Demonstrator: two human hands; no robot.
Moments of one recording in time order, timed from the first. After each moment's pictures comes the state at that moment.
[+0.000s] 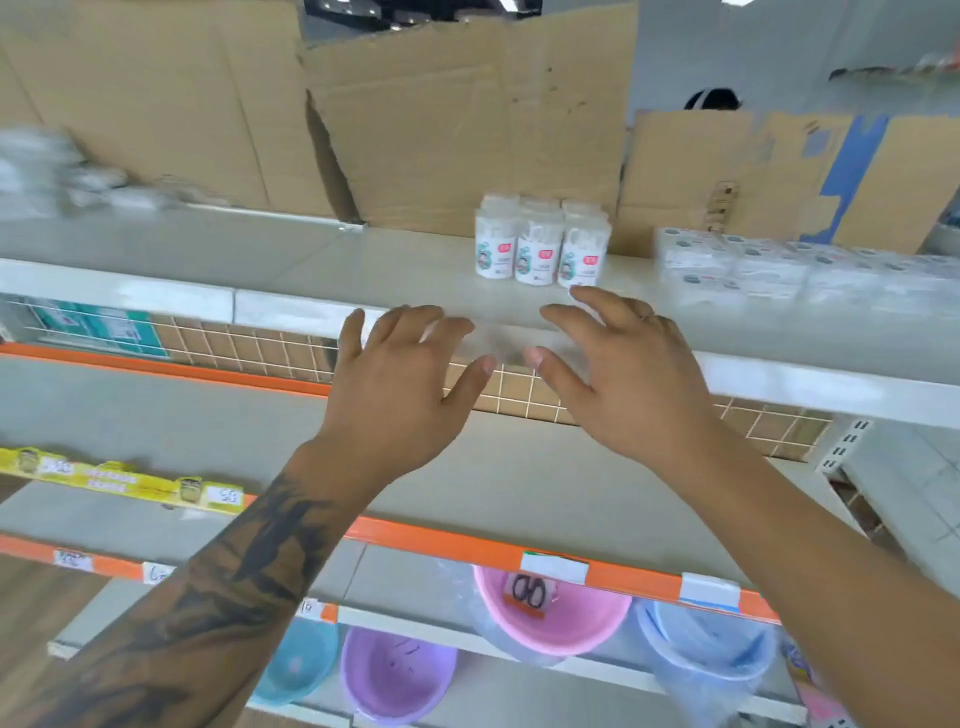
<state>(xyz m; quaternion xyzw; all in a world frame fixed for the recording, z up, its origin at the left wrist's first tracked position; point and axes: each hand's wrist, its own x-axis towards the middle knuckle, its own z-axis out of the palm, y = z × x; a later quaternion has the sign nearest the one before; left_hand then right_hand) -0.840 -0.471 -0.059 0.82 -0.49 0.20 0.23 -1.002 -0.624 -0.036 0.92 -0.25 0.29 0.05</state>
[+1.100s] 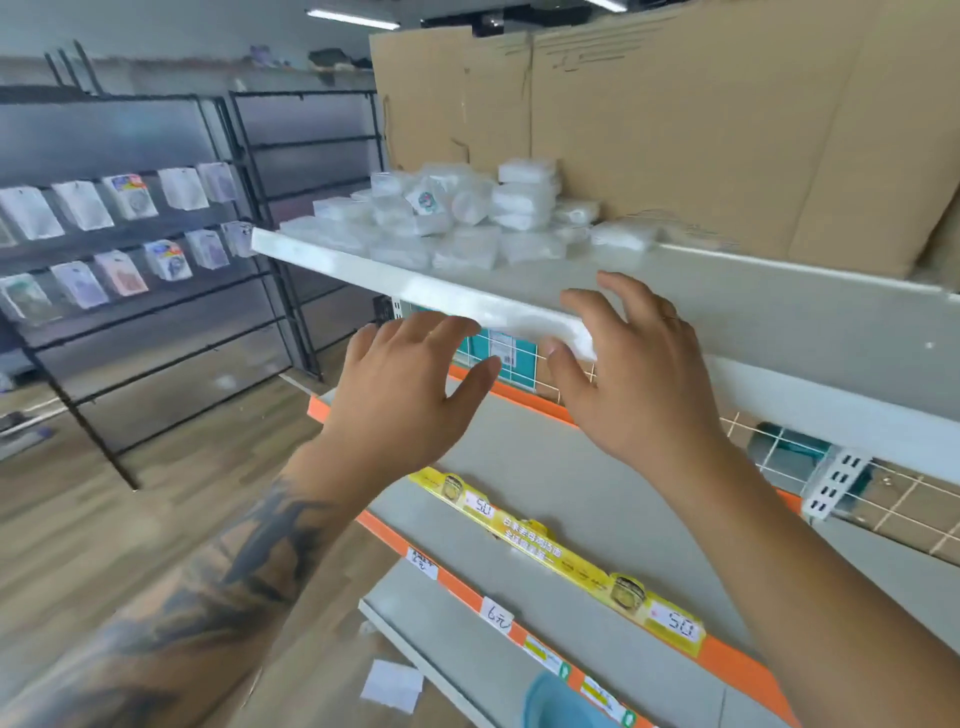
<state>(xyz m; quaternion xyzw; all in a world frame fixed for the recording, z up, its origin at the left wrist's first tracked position) -0.401 -0.104 -0.051 0.91 -0.32 0.22 0.17 -0.478 -0.301 -0.051 0.93 -0.09 0.36 -0.08</state>
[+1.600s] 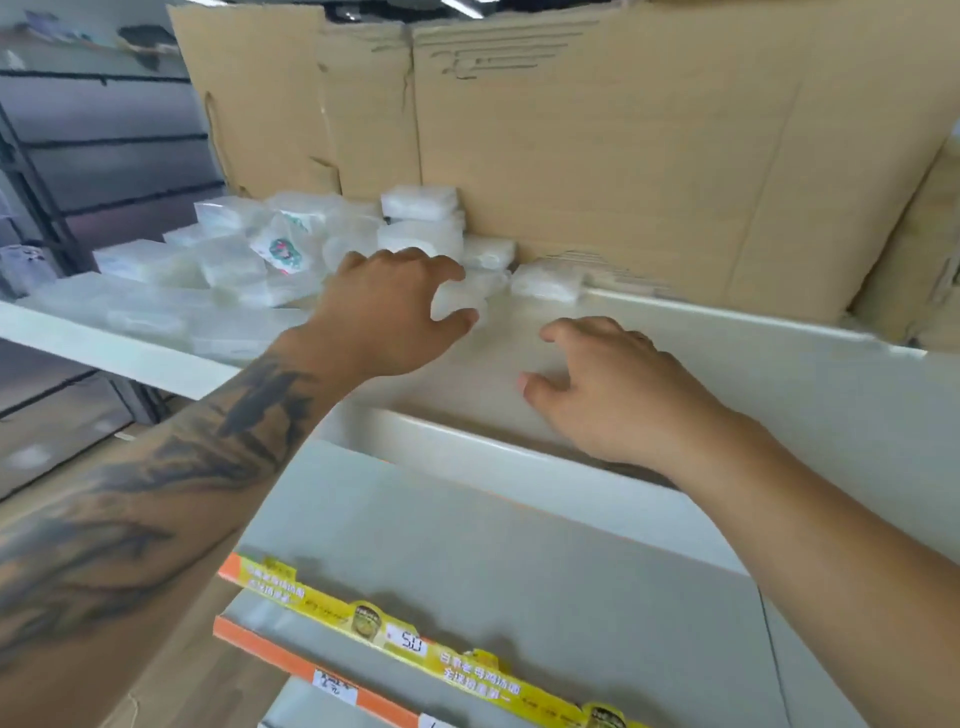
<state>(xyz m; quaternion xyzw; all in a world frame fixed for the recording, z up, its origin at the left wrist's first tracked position) -0.190 -0.249 0.010 0.88 -0.43 0.16 0.09 -0.379 -0.374 0.004 0.96 -0.24 0.07 -0.09</state>
